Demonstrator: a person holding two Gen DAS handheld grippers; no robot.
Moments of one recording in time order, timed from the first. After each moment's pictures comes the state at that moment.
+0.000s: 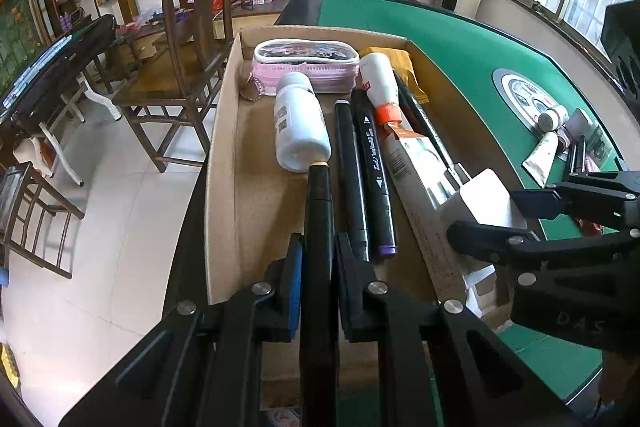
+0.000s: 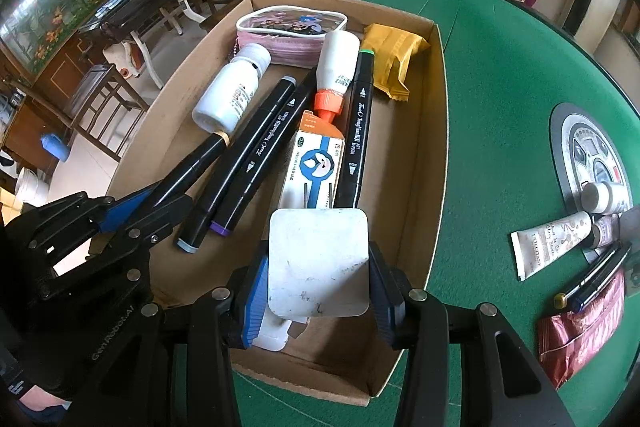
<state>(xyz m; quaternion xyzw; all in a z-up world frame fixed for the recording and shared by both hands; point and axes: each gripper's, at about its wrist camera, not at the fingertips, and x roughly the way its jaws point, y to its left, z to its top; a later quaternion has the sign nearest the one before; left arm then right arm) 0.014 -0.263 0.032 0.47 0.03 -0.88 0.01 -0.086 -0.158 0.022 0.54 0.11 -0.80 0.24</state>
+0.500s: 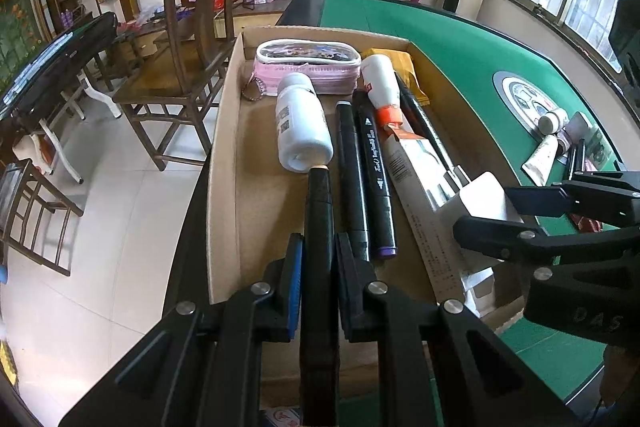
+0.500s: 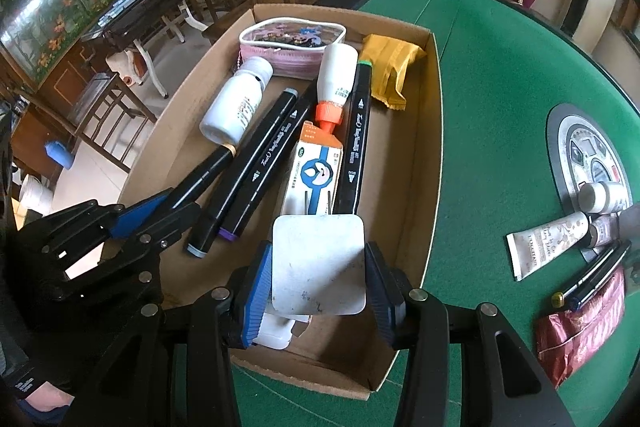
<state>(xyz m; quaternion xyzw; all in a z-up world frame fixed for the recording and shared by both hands) 0.015 -0.264 0.033 0.47 0.04 -0.88 0.01 -0.085 -0.155 0.032 0.53 0.09 -0.80 0.25</state>
